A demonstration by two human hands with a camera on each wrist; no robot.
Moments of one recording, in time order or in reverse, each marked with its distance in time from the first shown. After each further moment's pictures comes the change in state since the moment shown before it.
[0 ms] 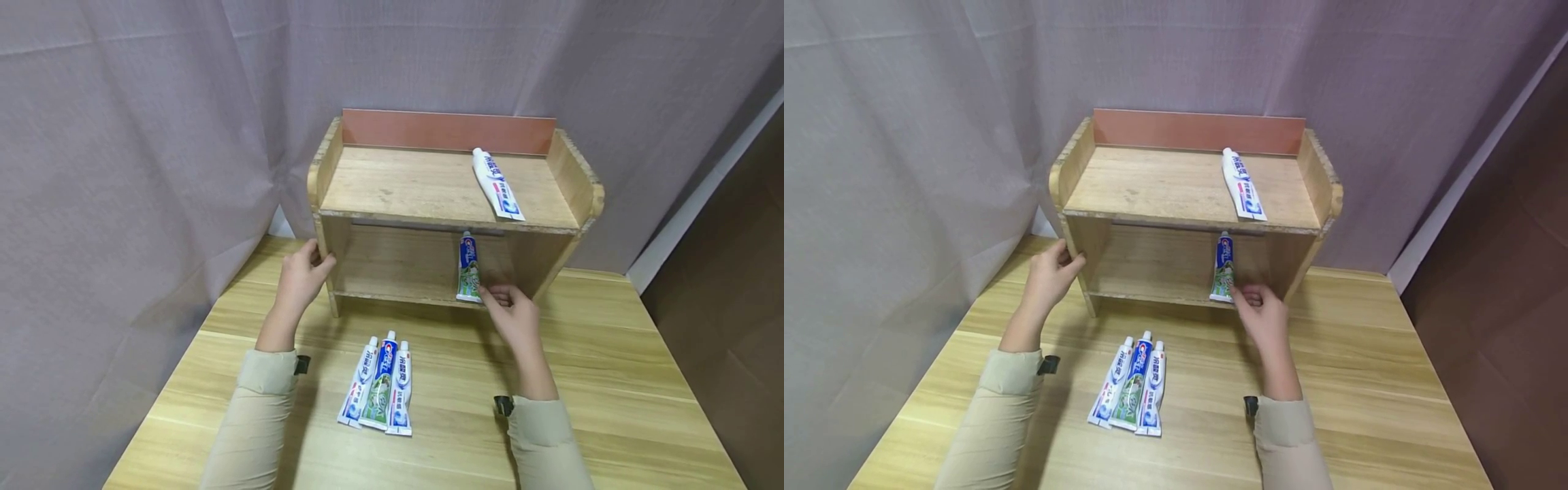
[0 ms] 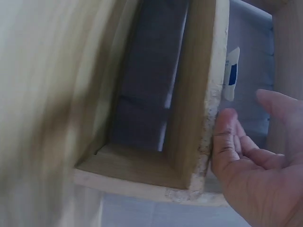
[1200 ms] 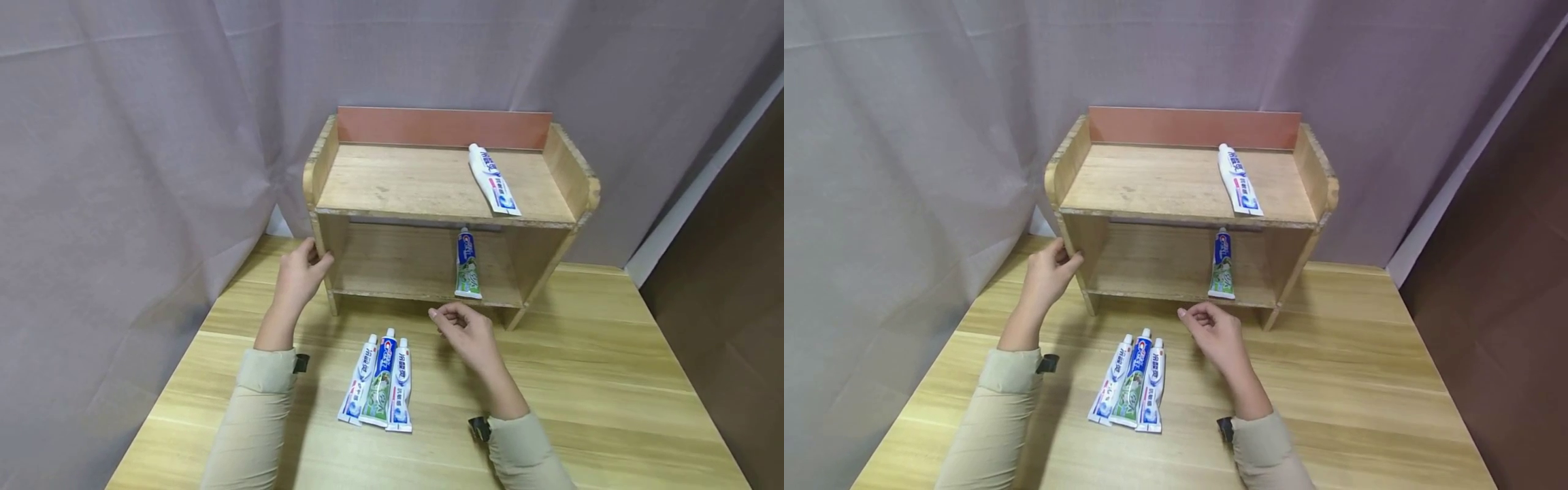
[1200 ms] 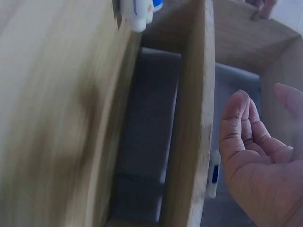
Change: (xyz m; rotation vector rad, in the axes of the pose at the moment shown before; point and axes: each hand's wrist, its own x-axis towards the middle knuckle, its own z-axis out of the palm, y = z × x) left_hand 0.000 0.000 0.001 -0.012 0.009 0.007; right_hand -0.054 -0.029 0.042 0.200 -0.271 -0.096
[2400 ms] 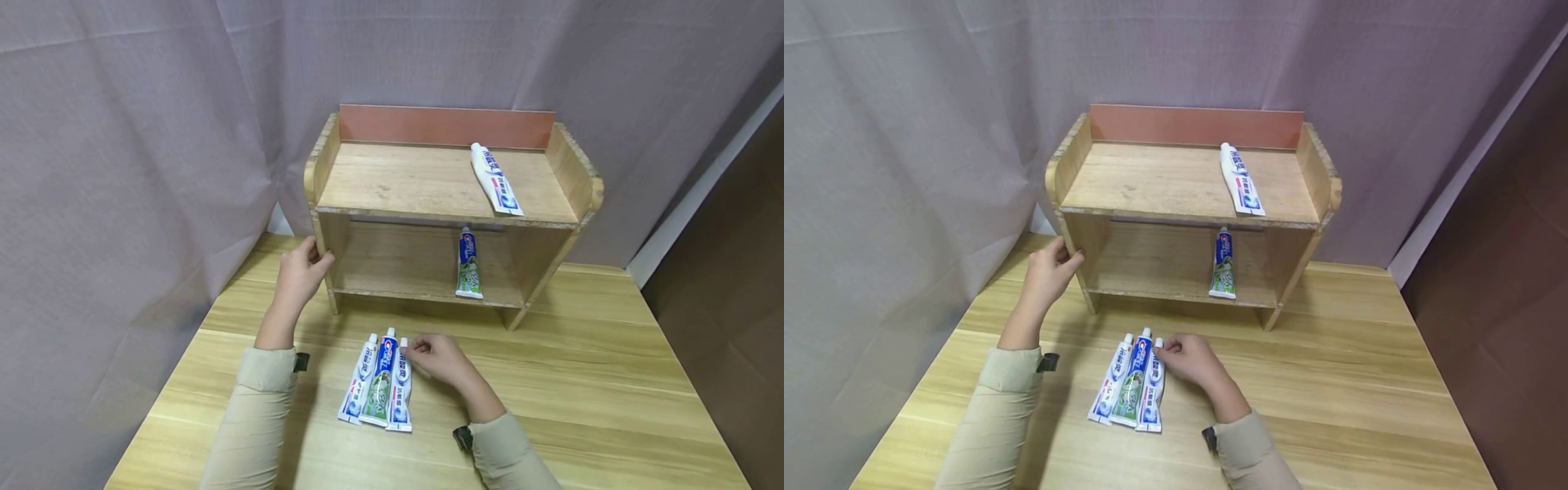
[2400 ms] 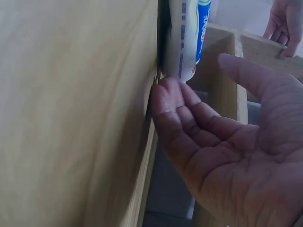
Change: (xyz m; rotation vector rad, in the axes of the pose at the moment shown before) left_hand 0.002 -0.001 0.000 -0.006 -0.010 -0.005; right_hand -0.012 0.025 0.047 -0.224 -0.351 0.122
